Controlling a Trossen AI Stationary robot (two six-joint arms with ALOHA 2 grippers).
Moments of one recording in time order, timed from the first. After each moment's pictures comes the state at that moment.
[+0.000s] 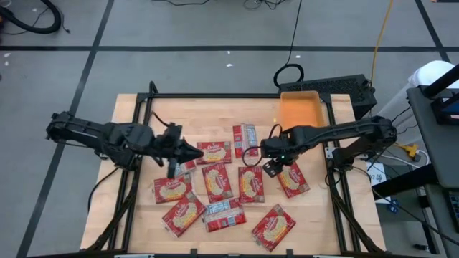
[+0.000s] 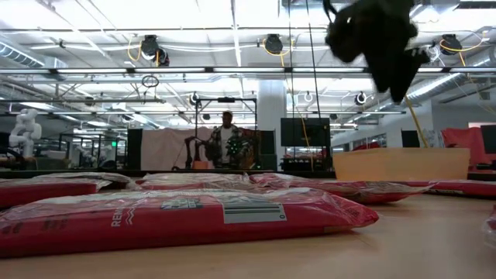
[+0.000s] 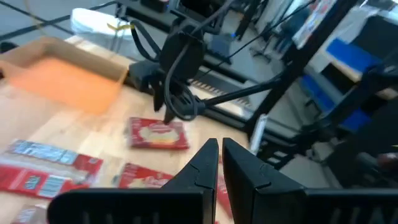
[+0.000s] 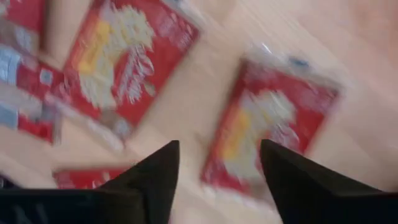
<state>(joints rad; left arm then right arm) -0.25 1.05 1.07 -0.27 -0.17 -0.48 0.07 1.49 1.18 -1.13 -0.11 0.98</state>
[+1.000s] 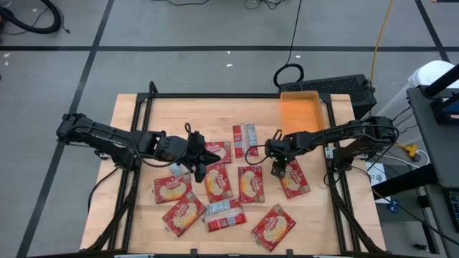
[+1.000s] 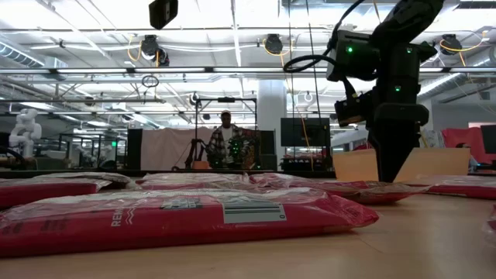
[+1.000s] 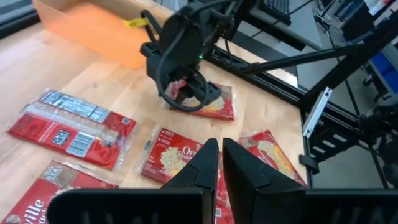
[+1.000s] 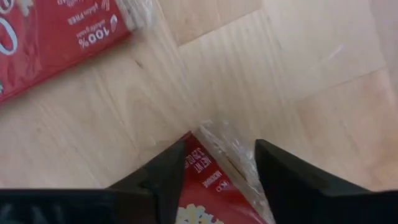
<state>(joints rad) -0.21 1.27 1.07 -0.26 -0.23 -0.56 -0.06 1.49 0.71 -0.60 -0.03 0.35</state>
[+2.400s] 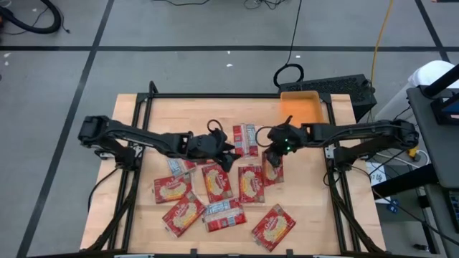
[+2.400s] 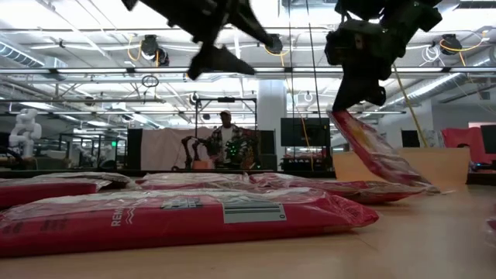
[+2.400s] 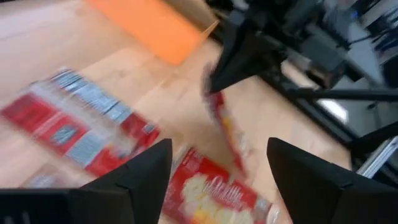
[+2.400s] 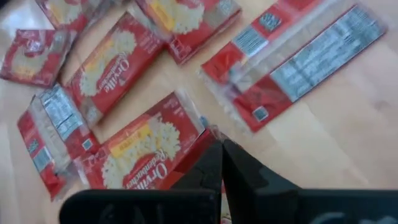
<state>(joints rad) -0.08 1.58 1.07 0.03 -0.24 -0.69 -0.10 1.19 0.76 -0.46 -0.05 0.53</state>
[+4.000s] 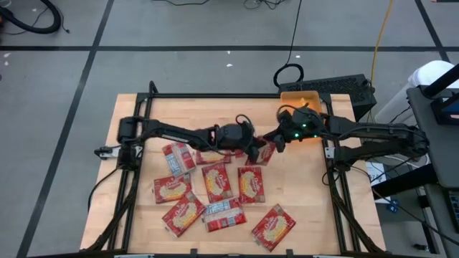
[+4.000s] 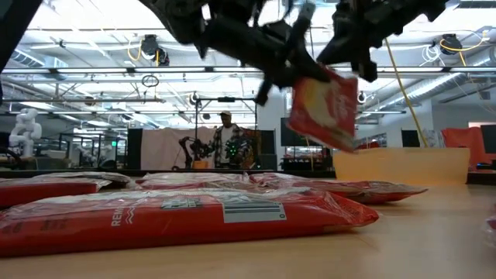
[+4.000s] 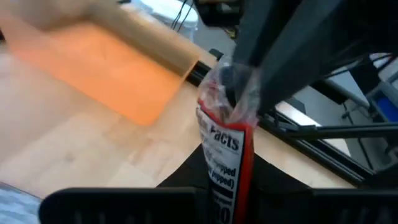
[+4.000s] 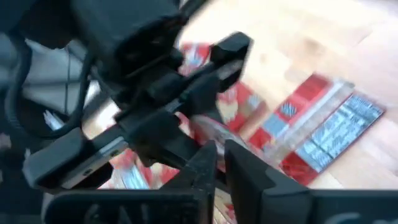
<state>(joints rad) 0.06 1.93 1.31 0.31 -0.06 -0.48 -0.21 0.99 0.76 -0.29 -0.09 0.66</state>
